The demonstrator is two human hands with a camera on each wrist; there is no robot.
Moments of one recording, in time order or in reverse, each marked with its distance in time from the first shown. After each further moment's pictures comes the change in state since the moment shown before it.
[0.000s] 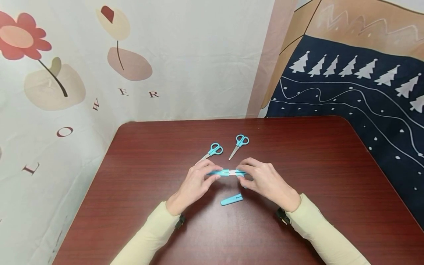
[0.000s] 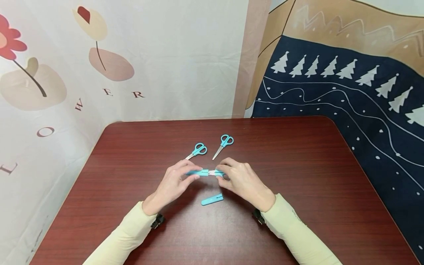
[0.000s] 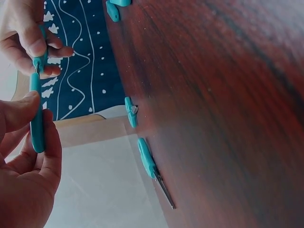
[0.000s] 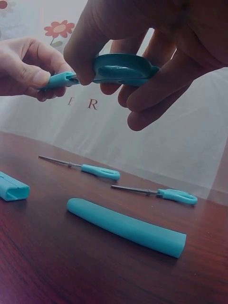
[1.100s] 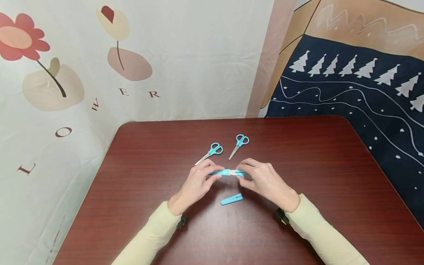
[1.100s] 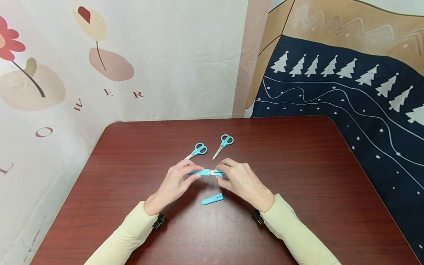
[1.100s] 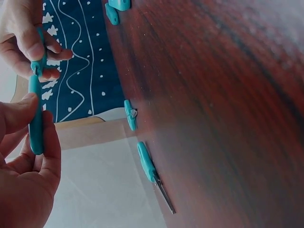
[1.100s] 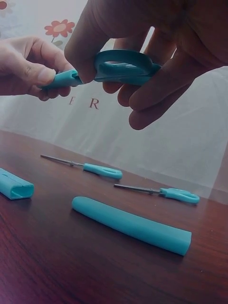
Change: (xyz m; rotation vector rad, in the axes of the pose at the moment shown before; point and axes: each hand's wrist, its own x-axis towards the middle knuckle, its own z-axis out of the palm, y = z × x) left_hand 0.000 -0.002 0.004 -0.002 0.005 0.048; right_hand 0.001 -0.001 0.004 -0.010 0.016 -0.011
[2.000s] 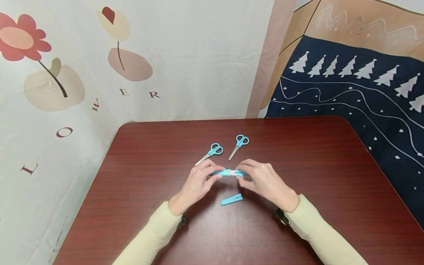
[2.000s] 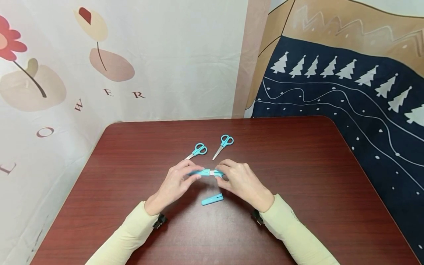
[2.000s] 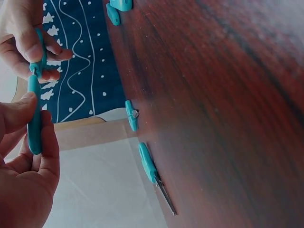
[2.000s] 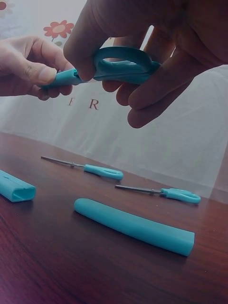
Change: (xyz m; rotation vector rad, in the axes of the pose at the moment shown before) left_hand 0.001 0.003 0.000 -0.002 -0.001 -0.012; right_hand 0.001 -0.002 0.000 0.011 0.008 0.005
